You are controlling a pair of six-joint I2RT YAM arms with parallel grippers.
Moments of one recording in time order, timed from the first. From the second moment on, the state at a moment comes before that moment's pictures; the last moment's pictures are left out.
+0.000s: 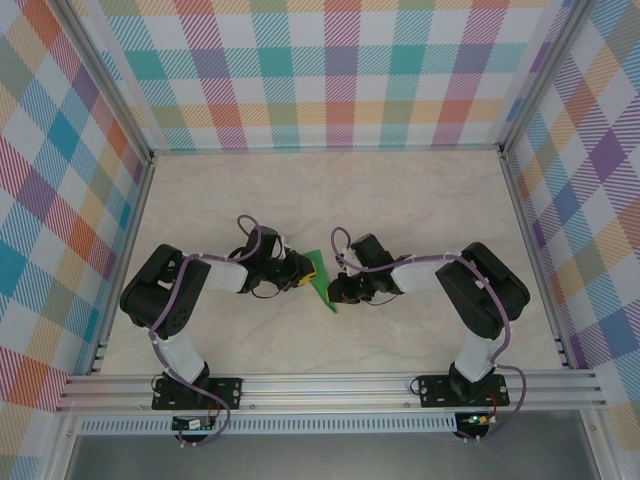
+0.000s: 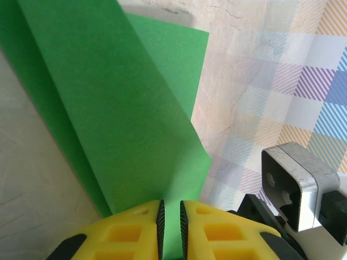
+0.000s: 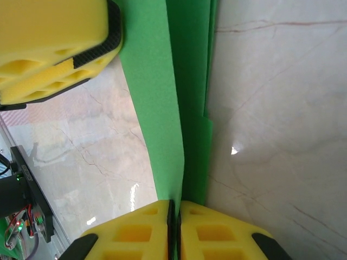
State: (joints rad) left arm -0.46 1.76 0.69 0.28 0.63 -1.08; right arm 0.68 1.77 0.78 -0.02 -0.61 0.62
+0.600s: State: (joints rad) left arm -0.46 1.76 0.69 0.28 0.63 -1.07; right arm 0.68 1.71 0.79 -0.09 -0.61 0.61
